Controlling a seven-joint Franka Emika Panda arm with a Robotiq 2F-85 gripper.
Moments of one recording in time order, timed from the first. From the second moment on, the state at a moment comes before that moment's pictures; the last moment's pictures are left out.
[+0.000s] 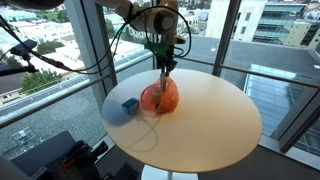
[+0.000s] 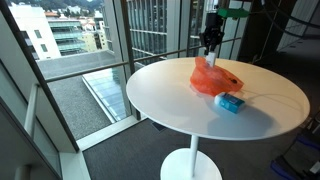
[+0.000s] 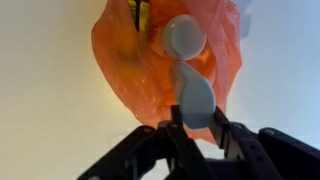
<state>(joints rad) 0.03 0.54 0.01 -1.52 0.01 2.03 0.12</state>
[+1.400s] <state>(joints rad) 0.02 0.54 -0.01 -1.62 0.01 2.11 0.11</state>
